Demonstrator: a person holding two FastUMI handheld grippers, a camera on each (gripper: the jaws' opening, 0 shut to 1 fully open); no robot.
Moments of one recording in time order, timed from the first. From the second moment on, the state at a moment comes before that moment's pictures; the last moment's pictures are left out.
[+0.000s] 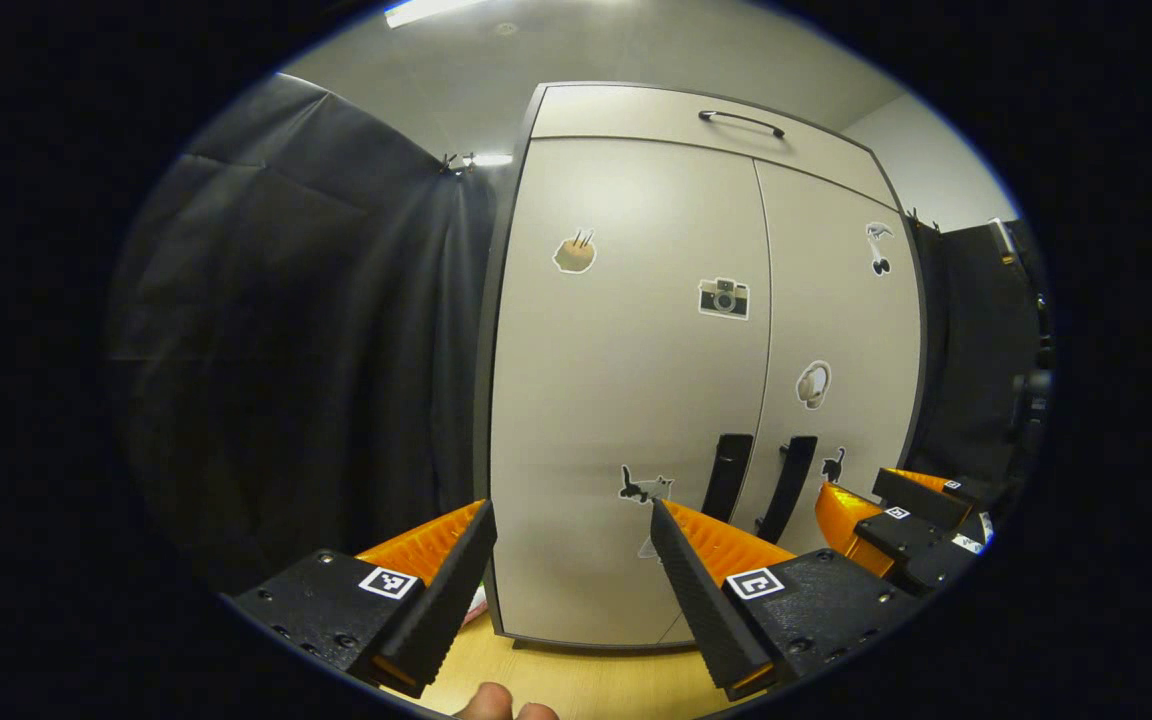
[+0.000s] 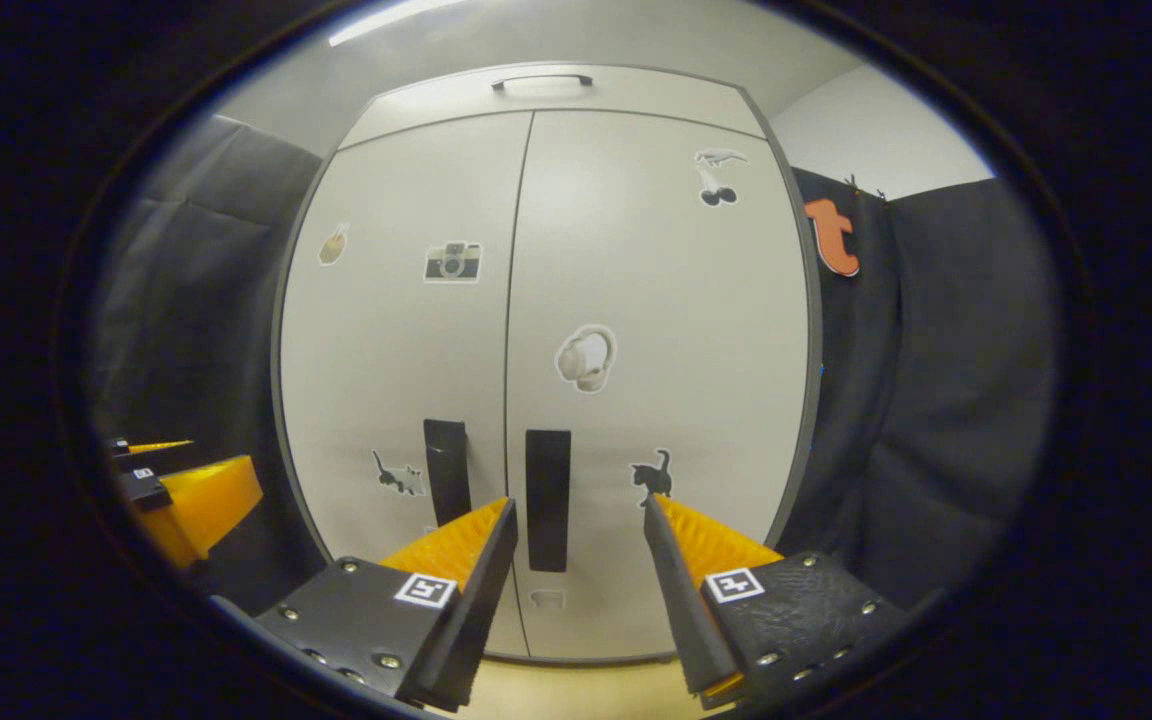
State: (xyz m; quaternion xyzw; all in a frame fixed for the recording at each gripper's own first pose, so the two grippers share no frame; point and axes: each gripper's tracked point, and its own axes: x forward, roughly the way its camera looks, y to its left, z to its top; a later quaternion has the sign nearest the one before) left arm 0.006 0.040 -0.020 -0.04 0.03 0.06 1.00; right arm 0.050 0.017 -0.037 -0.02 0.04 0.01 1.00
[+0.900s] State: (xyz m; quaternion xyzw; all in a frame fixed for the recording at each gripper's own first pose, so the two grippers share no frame) left arm -0.025 0.101 -0.027 -0.05 0.03 0.12 0.99; right arm 0.125 0.036 -0.070 -0.04 0.06 0.01 1.00
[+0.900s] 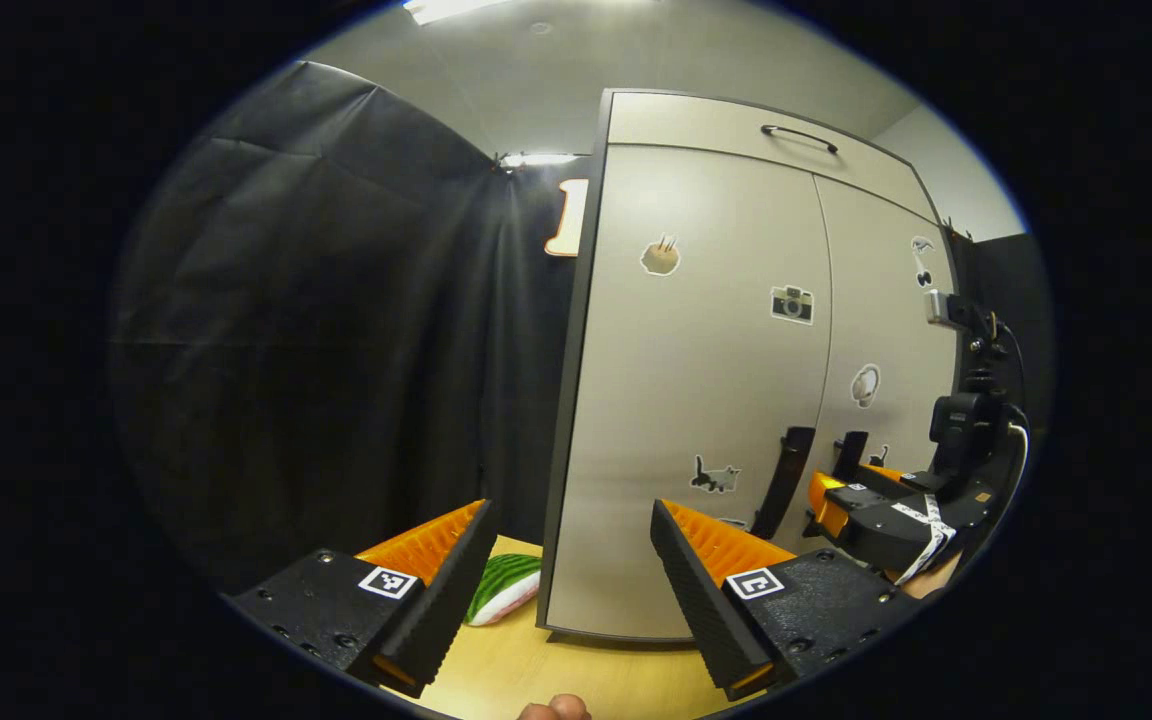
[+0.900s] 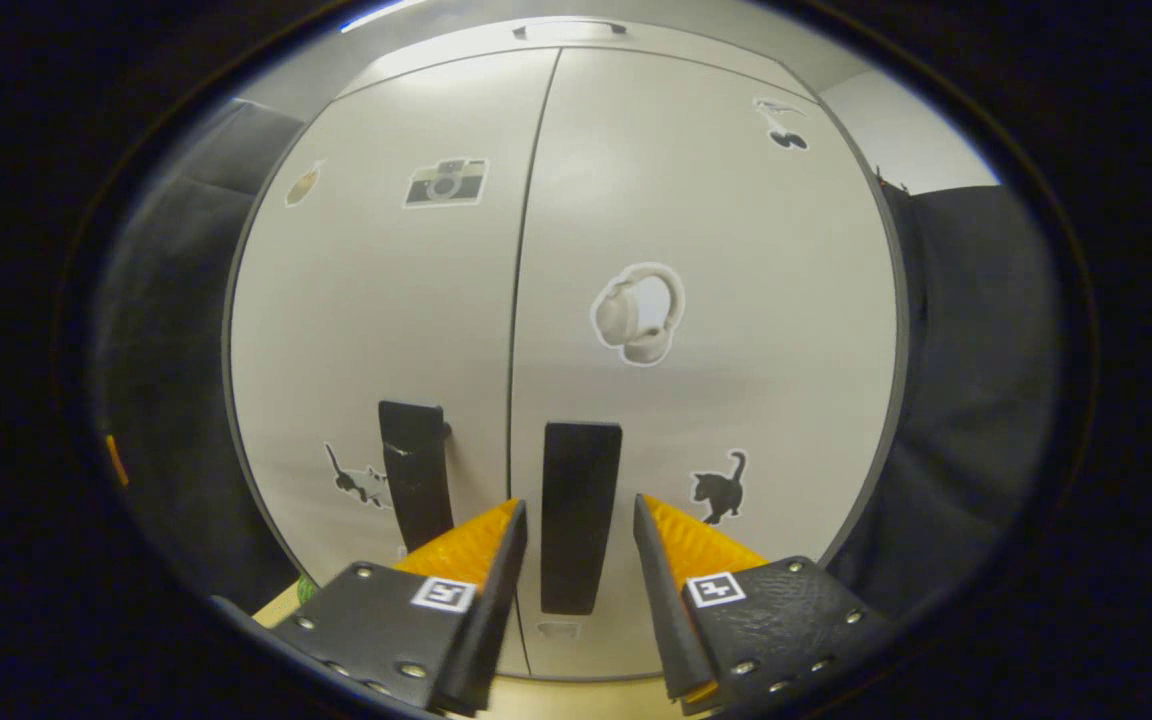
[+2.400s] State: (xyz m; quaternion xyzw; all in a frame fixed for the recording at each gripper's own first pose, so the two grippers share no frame) left arm -0.053 0.103 -0.043 -0.06 0.05 0.09 0.99; right arm 0.099 0.037 -0.075 0.01 0.05 0.03 1.00
